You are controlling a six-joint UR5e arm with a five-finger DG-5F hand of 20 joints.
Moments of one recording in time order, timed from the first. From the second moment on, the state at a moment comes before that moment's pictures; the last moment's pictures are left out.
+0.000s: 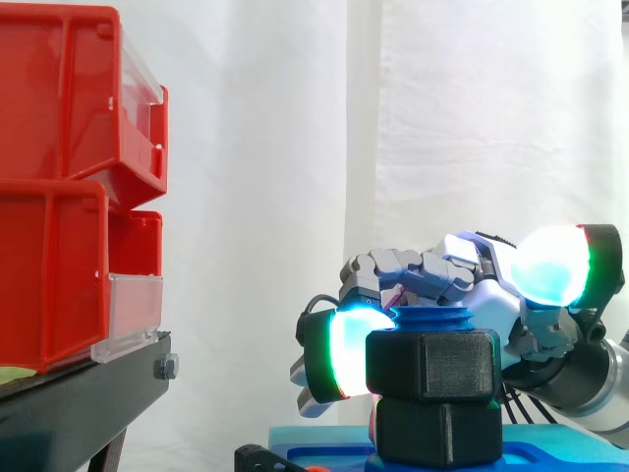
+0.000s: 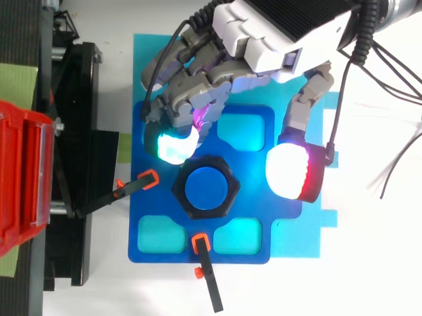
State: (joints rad) arm -0.15 -2.54 -1.09 -2.08 -2.28 -0.65
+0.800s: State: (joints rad) arm -0.15 -2.54 -1.10 -2.08 -2.28 -0.65
